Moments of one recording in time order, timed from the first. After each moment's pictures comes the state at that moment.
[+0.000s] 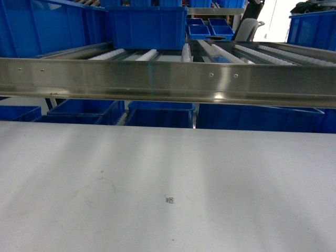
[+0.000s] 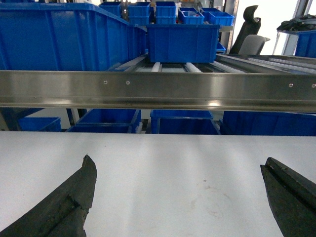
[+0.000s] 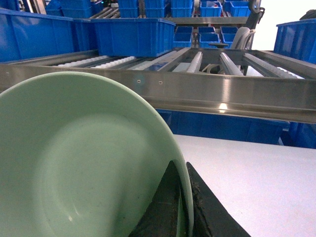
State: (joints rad) left arm 0.00 0.01 0.01 0.00 0.00 0.00; right arm 0.07 0.30 0.08 0.19 -0.10 0.04
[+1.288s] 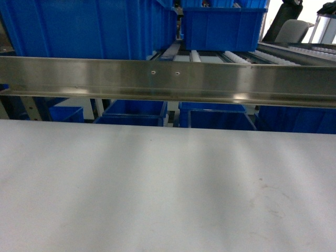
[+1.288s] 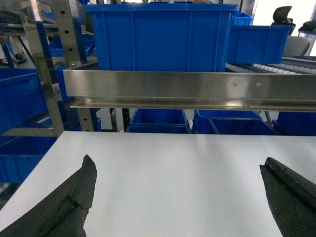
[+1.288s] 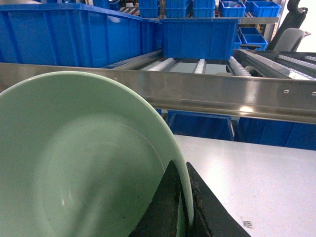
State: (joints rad) left arm 0.00 0.01 0.01 0.00 0.00 0.00; right arm 0.07 0.30 0.08 0.19 -0.11 0.04
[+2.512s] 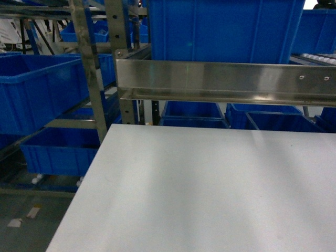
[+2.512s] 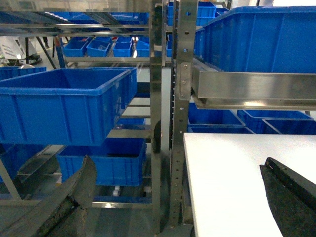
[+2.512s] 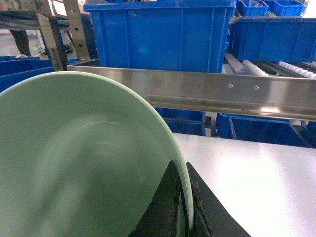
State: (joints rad) left arm 0.00 0.01 0.01 -0.01 0.00 0.00; right arm 0.07 0.30 0.08 0.19 -0.11 0.04
